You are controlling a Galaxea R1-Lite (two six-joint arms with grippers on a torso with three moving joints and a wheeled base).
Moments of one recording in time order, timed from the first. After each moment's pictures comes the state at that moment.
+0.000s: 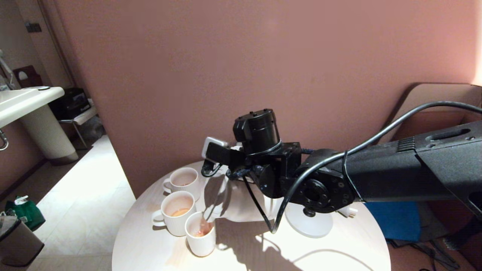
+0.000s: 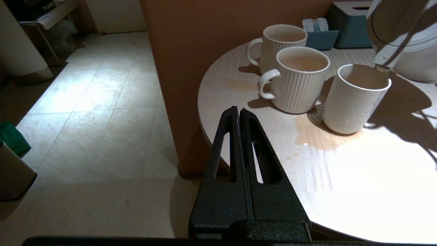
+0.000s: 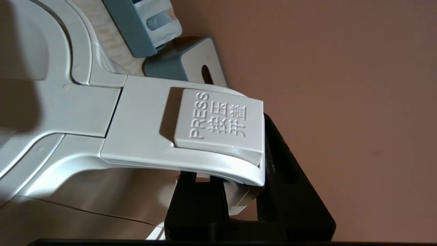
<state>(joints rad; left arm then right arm) -0.01 0.00 -0.01 0.02 0.00 0.00 0.84 2.09 -1.48 -0.26 -0.61 -0.94</state>
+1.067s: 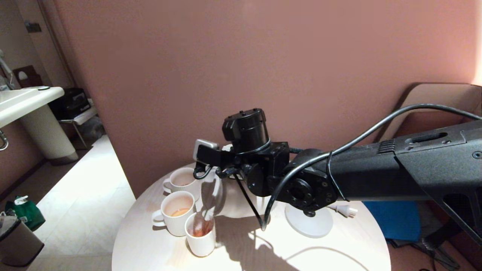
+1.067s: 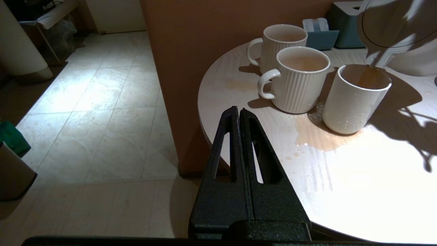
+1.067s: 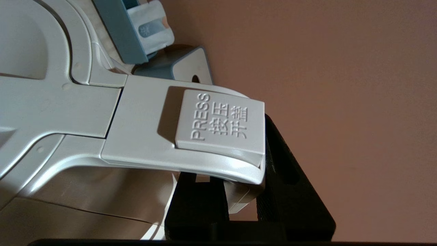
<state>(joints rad) -0.01 0.00 -0.01 0.02 0.00 0.00 0.86 2.14 -1.56 -0.25 -0.63 -1.04</state>
